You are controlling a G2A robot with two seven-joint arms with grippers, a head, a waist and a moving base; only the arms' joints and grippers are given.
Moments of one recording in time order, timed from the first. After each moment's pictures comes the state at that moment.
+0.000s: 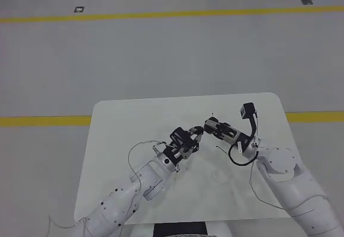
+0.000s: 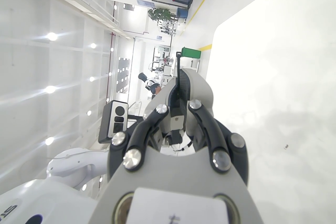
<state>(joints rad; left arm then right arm) 1.35 -1.24 -0.78 -1.66 1.49 -0.01 0.17 -1.45 -1.00 1.23 -1.70 0.32 -0.18 0.58</state>
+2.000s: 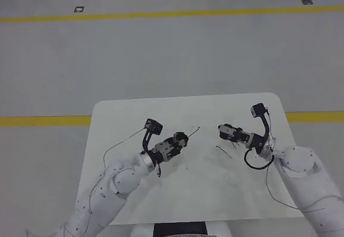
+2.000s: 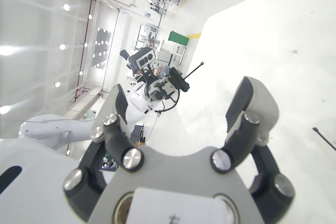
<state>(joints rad) 1.43 -1.17 -1.01 -1.68 0.53 -0.34 -0.30 -1.46 -0.98 1.38 -1.64 0.20 -0.34 0.87</state>
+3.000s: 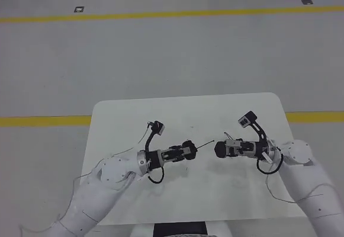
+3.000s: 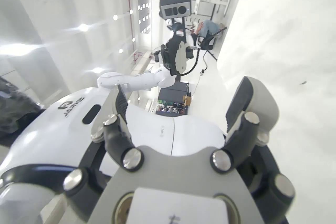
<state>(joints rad) 1.38 -1.13 -1.01 -1.66 -0.33 -0.34 -0.78 -1.34 -1.02 1.31 -1.38 0.64 -0.34 1.39</state>
